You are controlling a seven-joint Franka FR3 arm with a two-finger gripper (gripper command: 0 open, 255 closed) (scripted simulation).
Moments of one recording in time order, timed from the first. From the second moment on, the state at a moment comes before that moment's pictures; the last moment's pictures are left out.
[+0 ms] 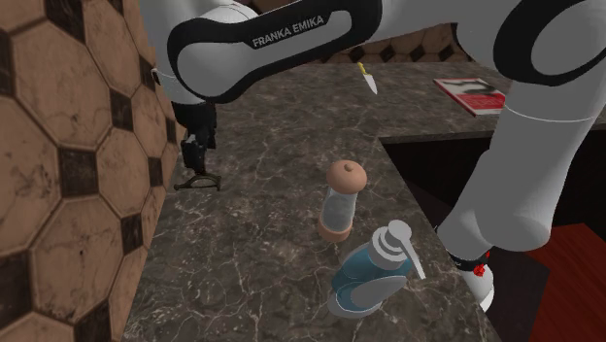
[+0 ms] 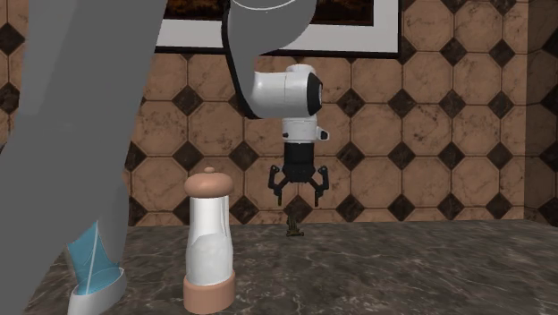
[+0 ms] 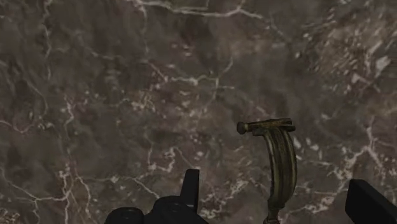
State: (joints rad) arm 0.35 0.26 0.36 -1.68 -0.07 1.98 -0.13
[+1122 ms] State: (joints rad) arm 0.38 0.36 0.36 -1.66 -0.11 2.06 -0.13
